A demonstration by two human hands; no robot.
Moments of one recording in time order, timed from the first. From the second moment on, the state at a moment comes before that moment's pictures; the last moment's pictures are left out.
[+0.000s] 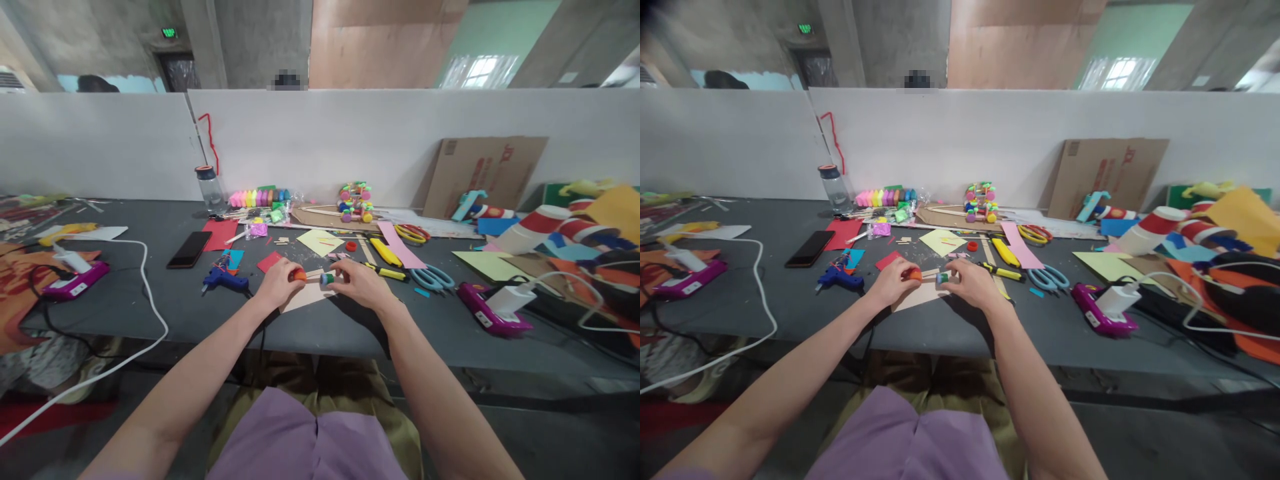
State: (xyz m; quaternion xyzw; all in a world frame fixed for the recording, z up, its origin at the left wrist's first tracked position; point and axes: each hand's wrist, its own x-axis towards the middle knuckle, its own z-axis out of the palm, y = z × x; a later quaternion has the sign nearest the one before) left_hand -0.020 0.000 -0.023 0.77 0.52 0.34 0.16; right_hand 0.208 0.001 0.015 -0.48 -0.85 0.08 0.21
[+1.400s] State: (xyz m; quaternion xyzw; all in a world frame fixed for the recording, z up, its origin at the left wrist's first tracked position) left_hand -0.023 0.001 -0.020 0.79 0.52 0.30 0.14; right_hand 0.203 0.003 0.011 -0.51 -0.82 0.10 0.22
